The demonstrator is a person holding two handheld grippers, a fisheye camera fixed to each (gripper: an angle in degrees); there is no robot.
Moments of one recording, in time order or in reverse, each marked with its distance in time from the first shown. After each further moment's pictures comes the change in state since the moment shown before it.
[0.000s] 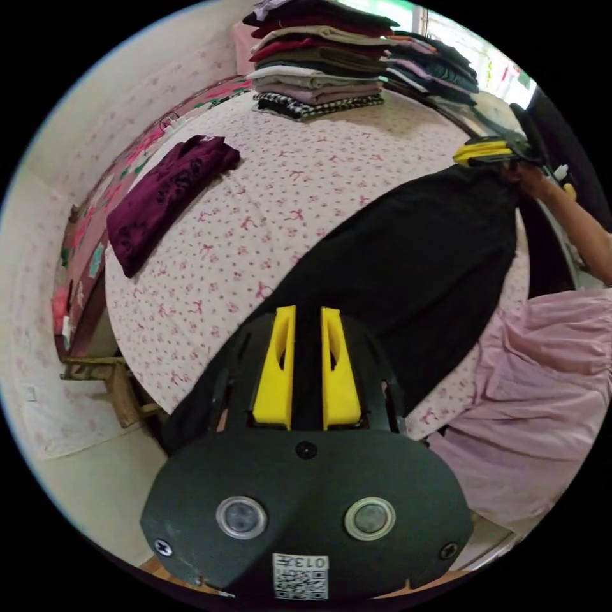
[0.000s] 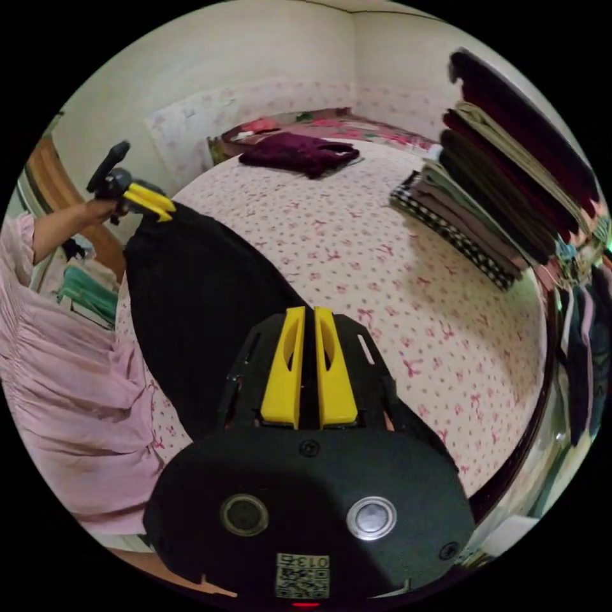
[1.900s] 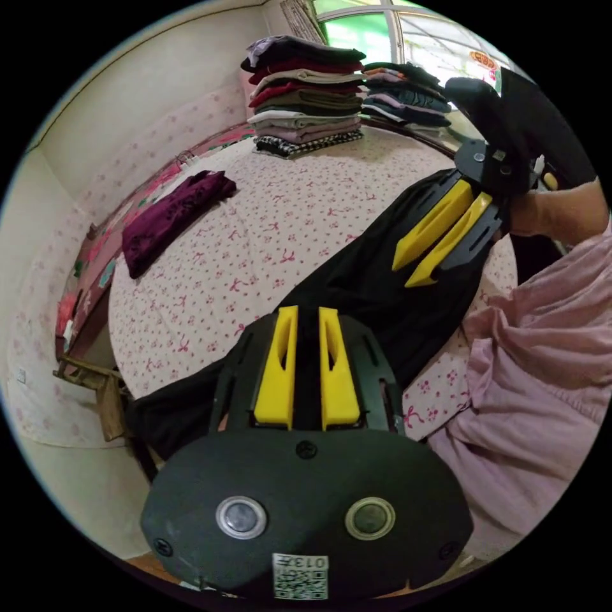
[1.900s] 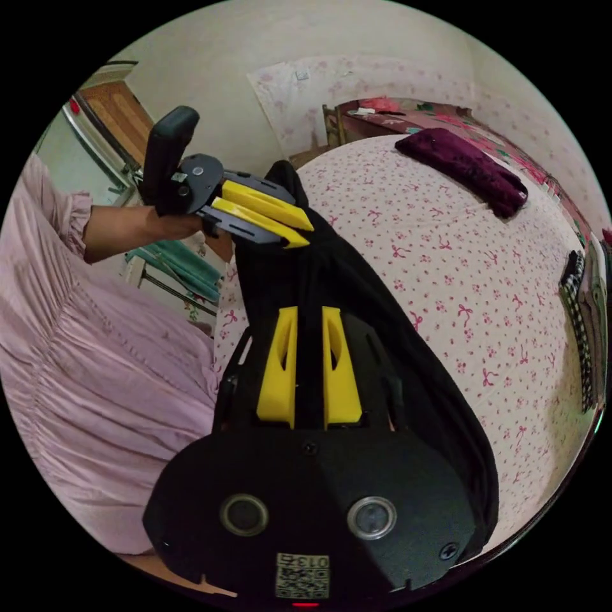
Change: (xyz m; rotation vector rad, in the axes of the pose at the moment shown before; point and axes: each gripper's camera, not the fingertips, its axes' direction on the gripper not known) left arm -0.054 0.116 0.002 0.261 0.017 -0.029; right arm -0.164 -0.192 0.197 -0.114 -0.328 -0.284
